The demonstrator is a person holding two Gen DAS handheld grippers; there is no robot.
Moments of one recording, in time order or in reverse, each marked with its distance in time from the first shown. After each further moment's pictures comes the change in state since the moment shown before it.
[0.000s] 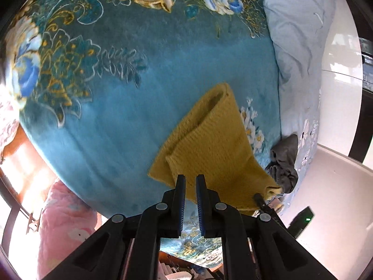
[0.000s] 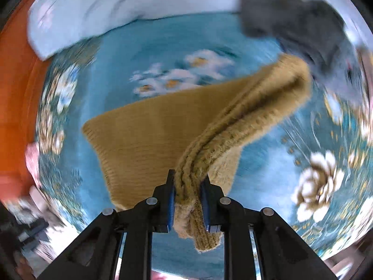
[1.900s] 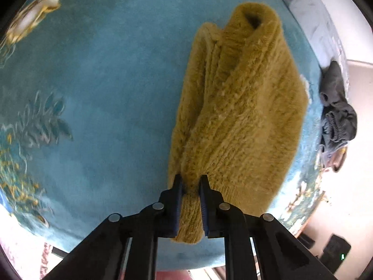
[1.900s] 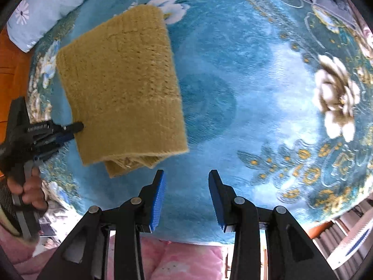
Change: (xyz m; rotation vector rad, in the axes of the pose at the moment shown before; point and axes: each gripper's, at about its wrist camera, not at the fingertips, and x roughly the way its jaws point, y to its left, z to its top) left arm 0.148 -0.046 0.036 0.474 0.156 0.320; right arm 0.053 -0.037 -0.119 0.213 0.181 0.067
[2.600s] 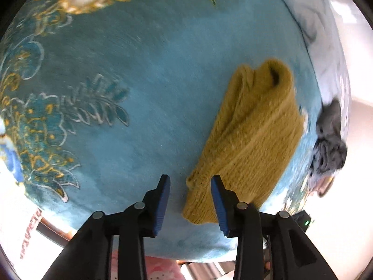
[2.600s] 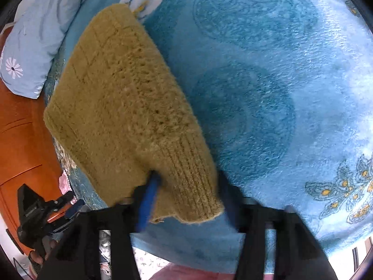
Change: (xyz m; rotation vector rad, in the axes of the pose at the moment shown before) left arm -0.072 0.064 -0.006 -0.216 -0.060 -0.047; right arm 0.083 -0.014 0.040 0.242 0.029 0.265
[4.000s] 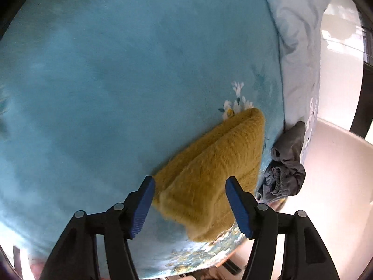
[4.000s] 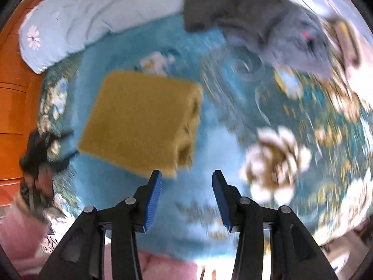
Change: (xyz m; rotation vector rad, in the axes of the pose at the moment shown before) left arm 0.092 -0.122 0.042 -0.085 0.057 -0.291; right arm -0.202 0.000 0.026 -0.273 -0.179 -0.302
